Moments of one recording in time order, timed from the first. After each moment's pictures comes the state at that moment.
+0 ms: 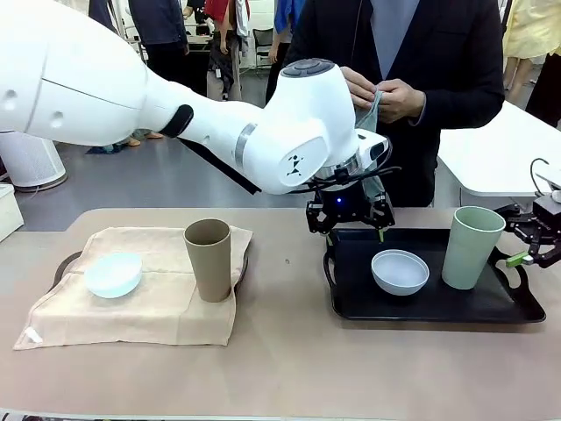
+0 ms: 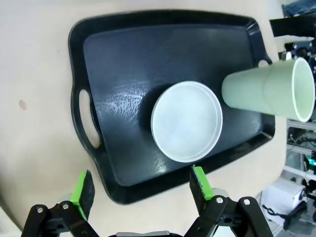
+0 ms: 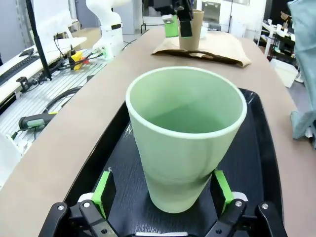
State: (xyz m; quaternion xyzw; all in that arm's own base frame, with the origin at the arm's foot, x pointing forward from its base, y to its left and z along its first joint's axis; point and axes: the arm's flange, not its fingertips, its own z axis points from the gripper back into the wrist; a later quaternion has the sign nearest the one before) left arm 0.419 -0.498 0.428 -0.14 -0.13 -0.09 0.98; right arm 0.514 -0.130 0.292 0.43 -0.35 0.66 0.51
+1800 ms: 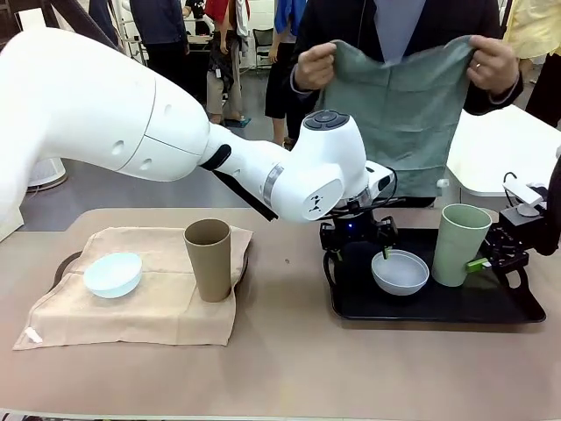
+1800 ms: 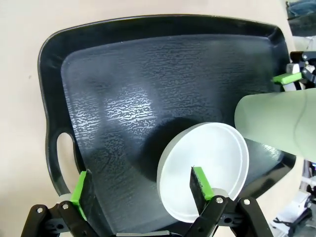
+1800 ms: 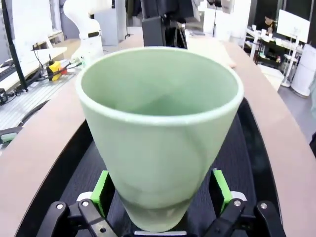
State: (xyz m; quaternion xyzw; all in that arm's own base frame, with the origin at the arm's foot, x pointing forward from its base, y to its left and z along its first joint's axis) left arm 0.457 -0.528 0.354 -0.14 -0.13 -0.10 0.98; right arm 0.524 -0.084 0.257 0.44 -0.39 0.62 0.51
